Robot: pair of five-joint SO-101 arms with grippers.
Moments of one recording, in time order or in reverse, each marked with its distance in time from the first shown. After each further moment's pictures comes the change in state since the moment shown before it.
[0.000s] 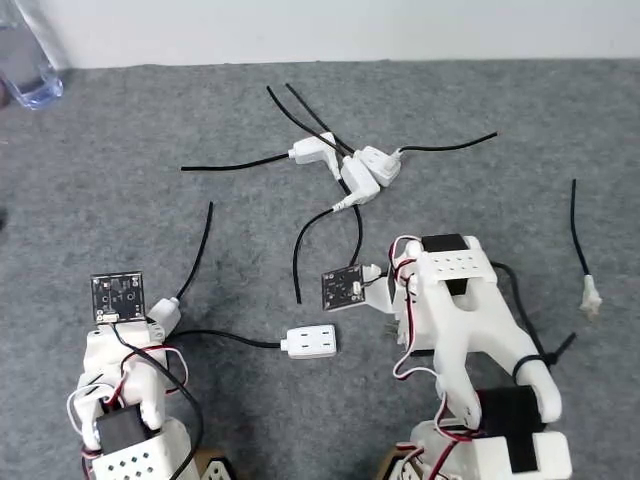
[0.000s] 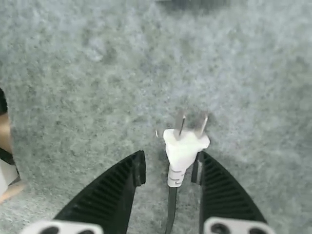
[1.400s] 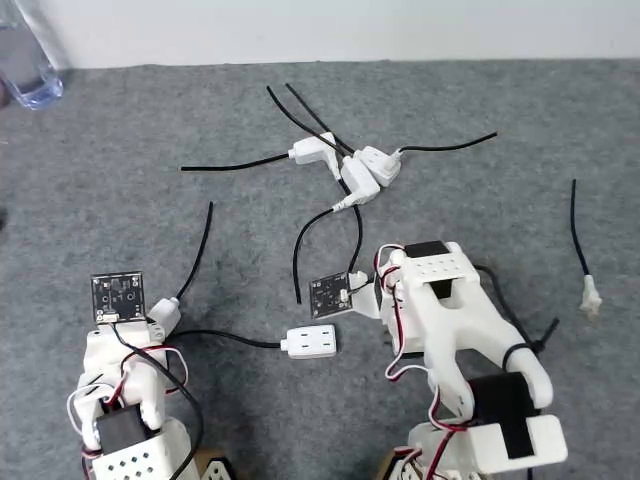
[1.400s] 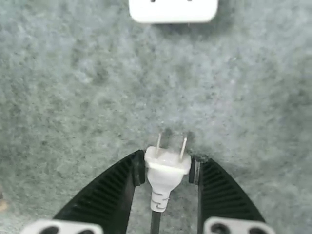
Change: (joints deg) left arm 0.0 0.0 0.0 0.0 0.0; right arm -3.2 4.4 1.9 -6.4 -1.8
